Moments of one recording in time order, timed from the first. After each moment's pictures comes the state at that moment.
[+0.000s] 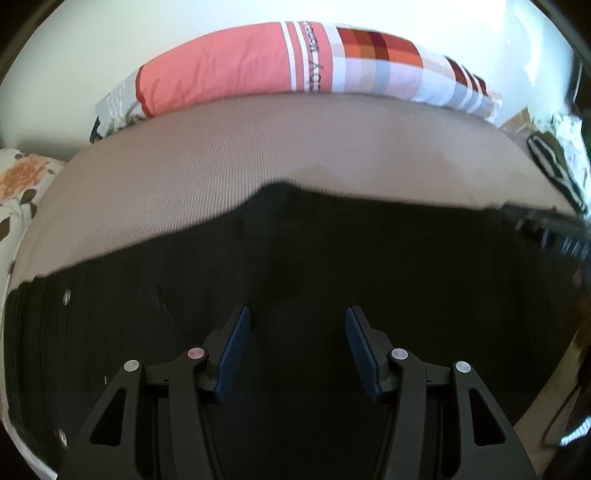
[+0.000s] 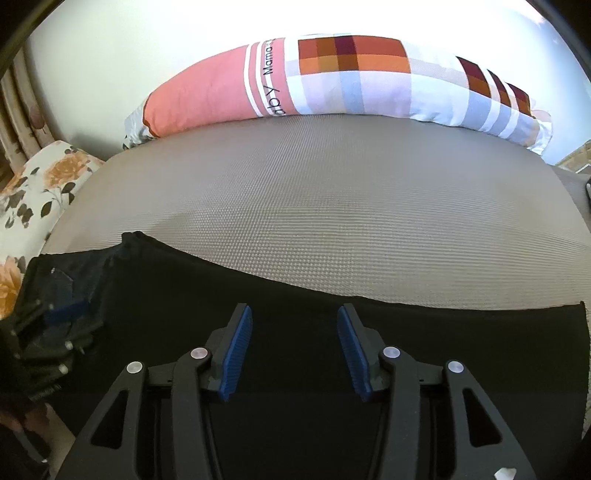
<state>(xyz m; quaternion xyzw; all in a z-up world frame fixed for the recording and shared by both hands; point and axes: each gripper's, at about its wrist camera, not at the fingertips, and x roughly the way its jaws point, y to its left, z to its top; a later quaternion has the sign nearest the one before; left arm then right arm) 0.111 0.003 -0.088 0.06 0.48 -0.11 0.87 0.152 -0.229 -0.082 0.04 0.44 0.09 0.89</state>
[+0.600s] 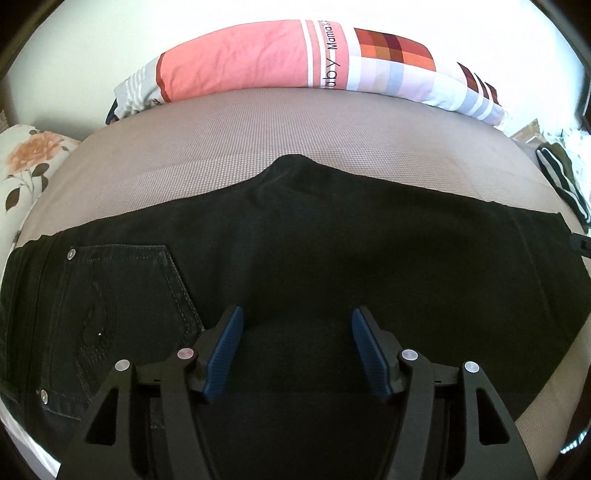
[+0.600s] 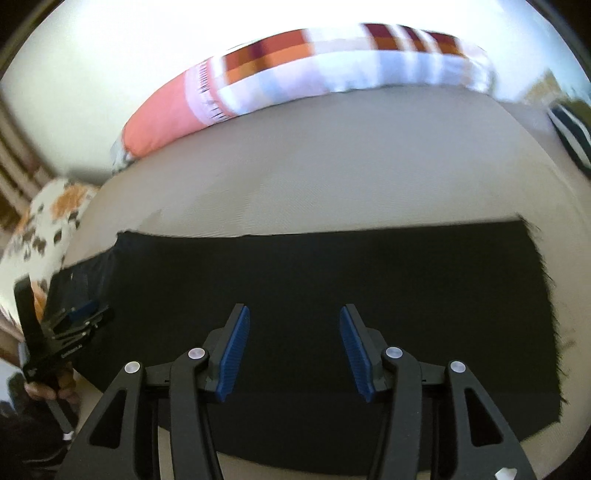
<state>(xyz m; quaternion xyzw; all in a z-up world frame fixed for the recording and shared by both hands) 0.096 0.010 -0.091 0.04 0.47 -0.09 0.88 0.087 -0.370 -0.071 0.15 0.47 0.06 0.87</state>
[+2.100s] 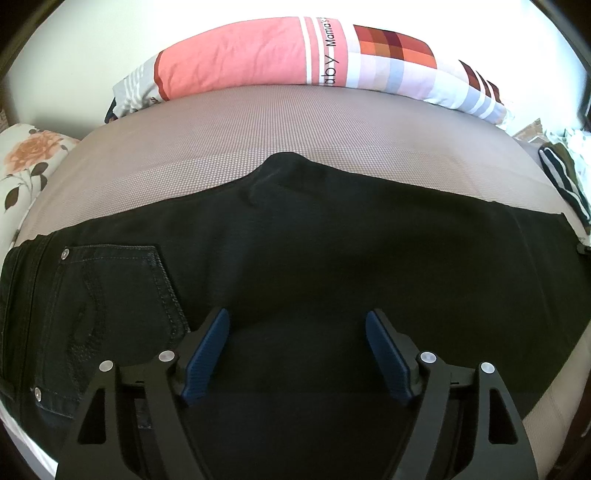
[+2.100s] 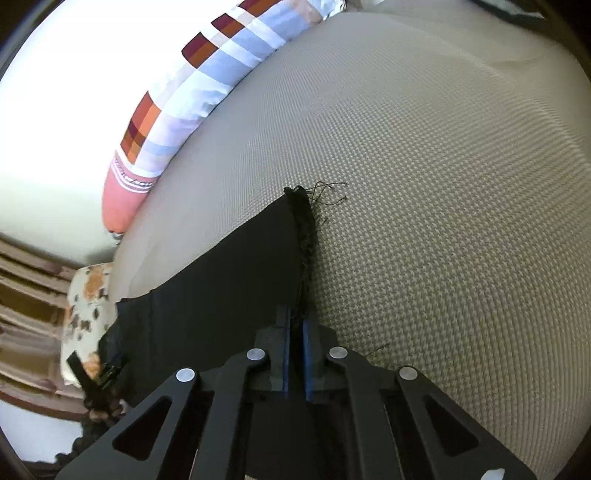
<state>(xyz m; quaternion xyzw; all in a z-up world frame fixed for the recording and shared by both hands) 0.098 0.005 -0.093 0.03 0.48 -0.09 0.87 0.081 -0.559 -0.122 0.33 0.49 0.06 0.81</state>
